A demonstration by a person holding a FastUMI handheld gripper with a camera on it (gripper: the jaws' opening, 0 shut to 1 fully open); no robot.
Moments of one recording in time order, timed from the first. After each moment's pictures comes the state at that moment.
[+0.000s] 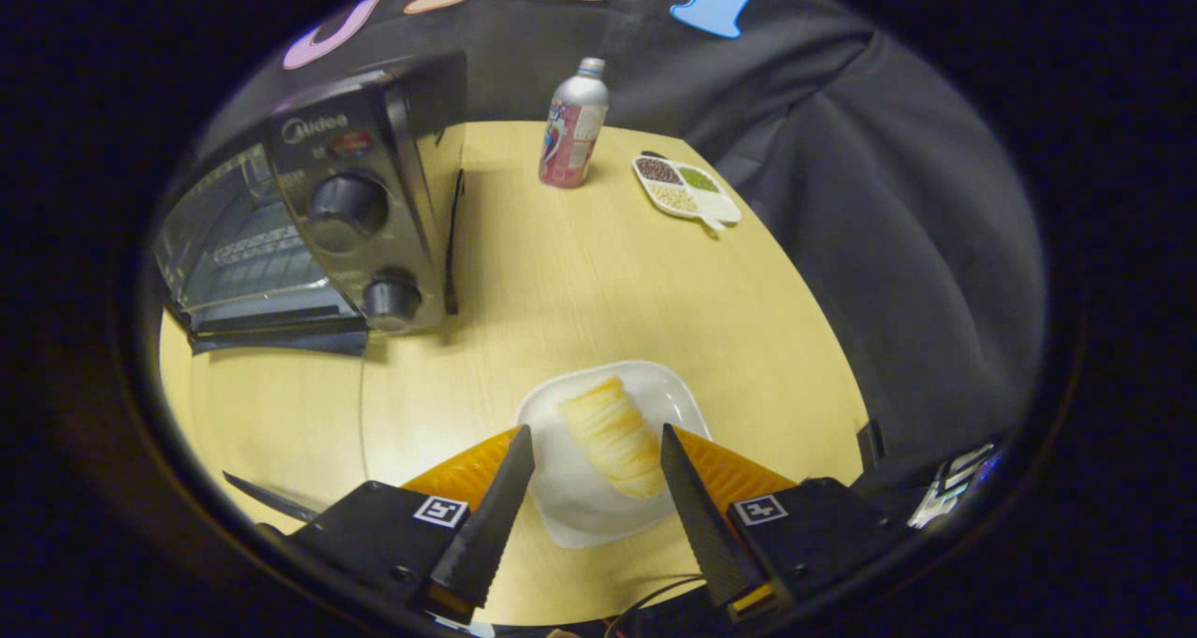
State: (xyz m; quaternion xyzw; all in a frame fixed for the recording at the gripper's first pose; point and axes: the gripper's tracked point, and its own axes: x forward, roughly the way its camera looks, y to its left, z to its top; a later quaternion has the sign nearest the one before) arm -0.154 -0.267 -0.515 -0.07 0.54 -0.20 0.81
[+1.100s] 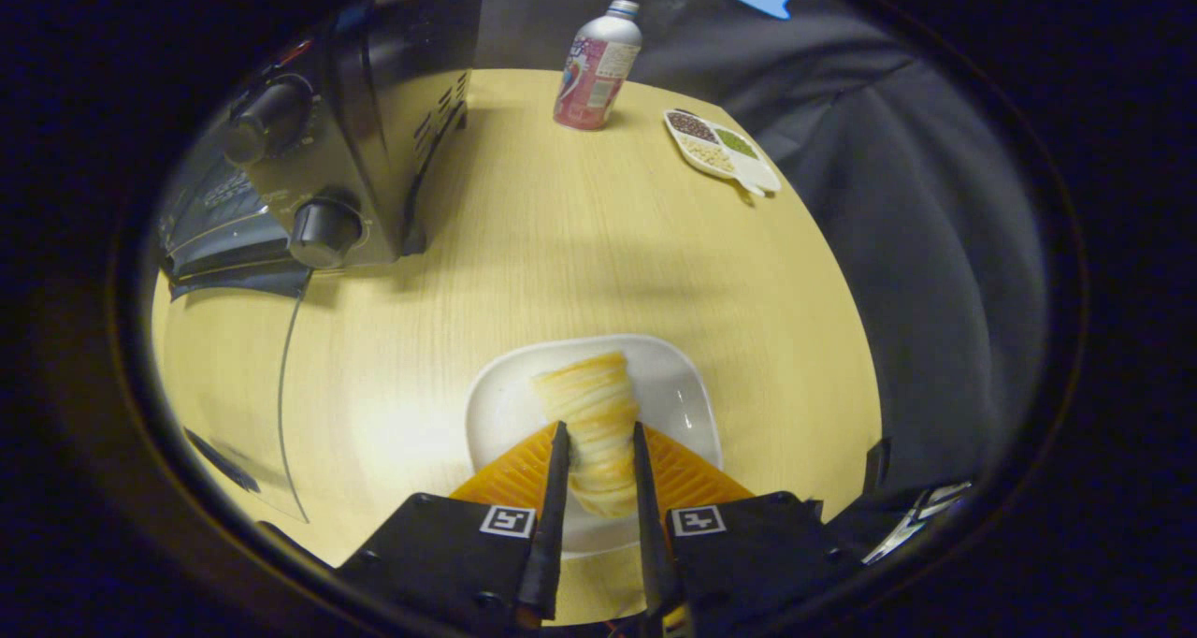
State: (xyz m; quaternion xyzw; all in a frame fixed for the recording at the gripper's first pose) arm -0.160 -0.287 -0.550 -0.09 0.58 -0.17 0.79
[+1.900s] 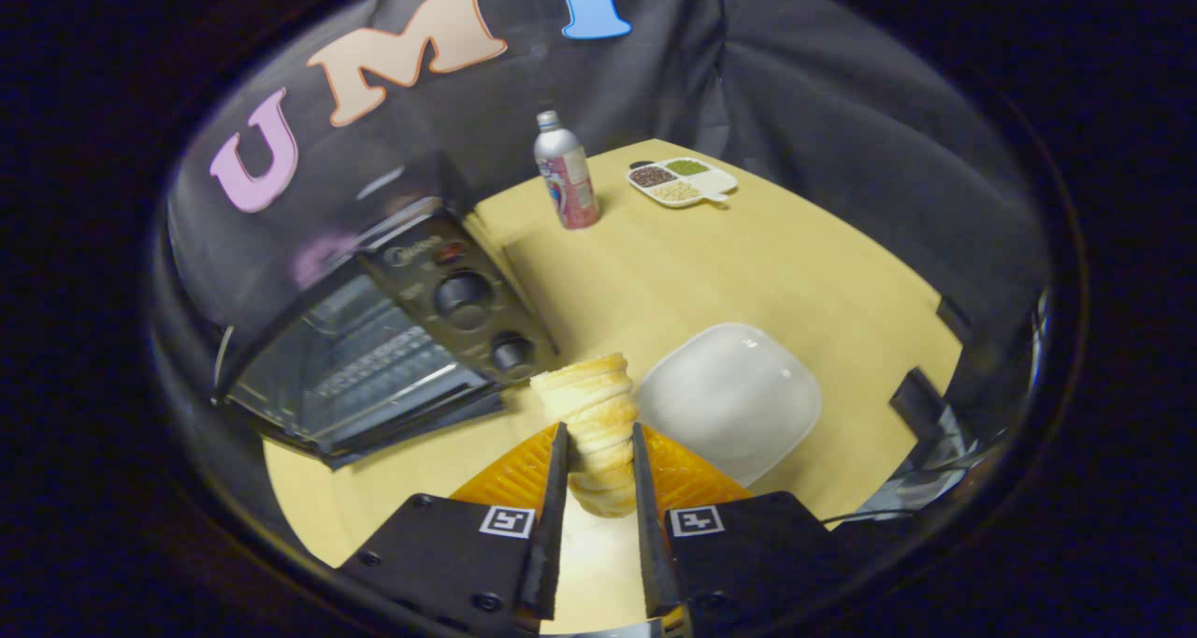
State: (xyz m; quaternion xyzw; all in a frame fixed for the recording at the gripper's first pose) arm -0.145 -0.155 -0.469 0.21 0.43 -0.22 0.85
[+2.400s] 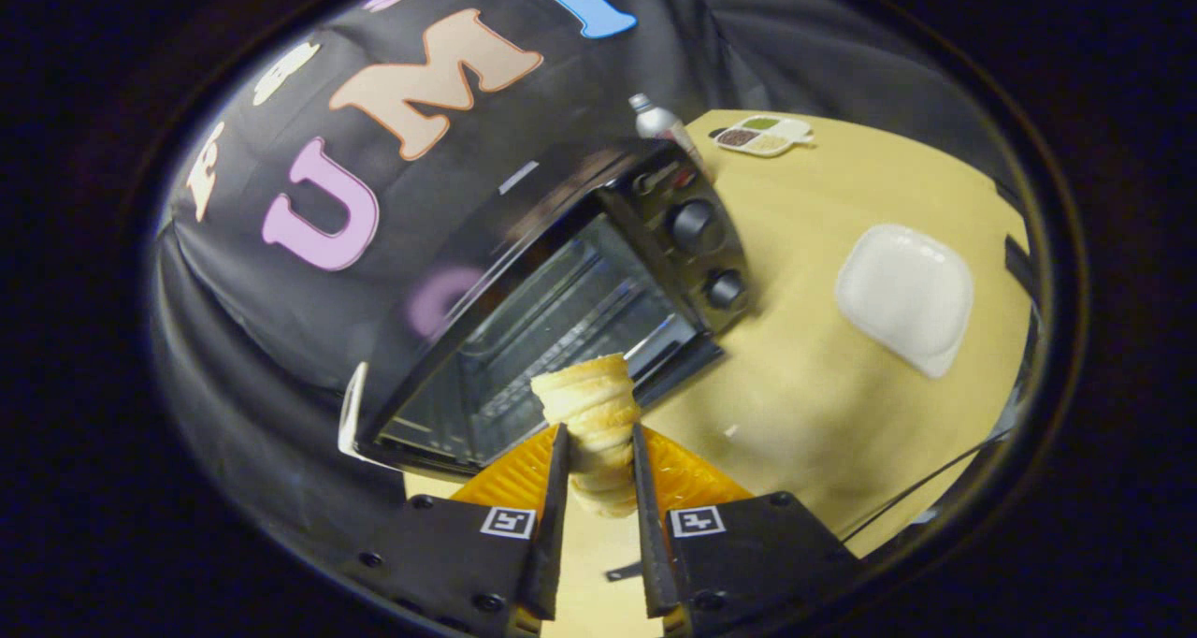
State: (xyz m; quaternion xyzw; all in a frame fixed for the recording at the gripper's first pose) arm -0.086 -0.002 -0.459 0.38 0.37 -0.15 0.83
